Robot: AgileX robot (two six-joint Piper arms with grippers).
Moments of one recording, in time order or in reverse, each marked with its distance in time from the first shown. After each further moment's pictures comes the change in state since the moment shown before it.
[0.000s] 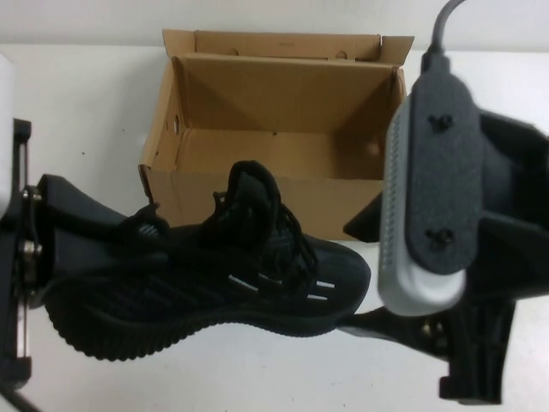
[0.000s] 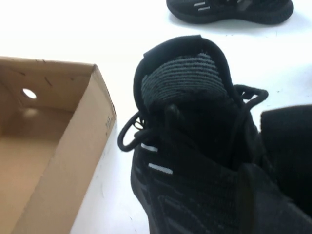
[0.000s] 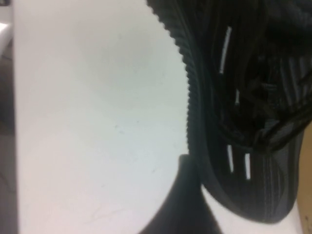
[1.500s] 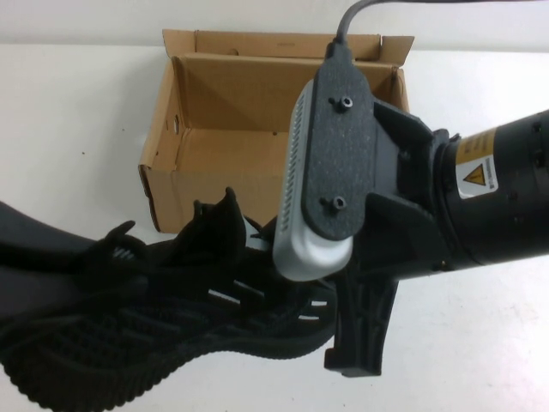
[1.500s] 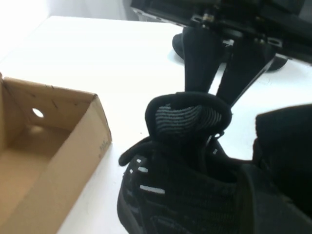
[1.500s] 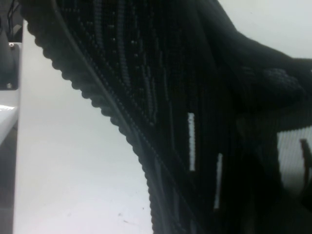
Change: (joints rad) right arm 0.000 0.106 0.028 0.224 -0.244 -0.154; left arm 0.000 -0.180 -0.001 -0.027 0.011 -0.230
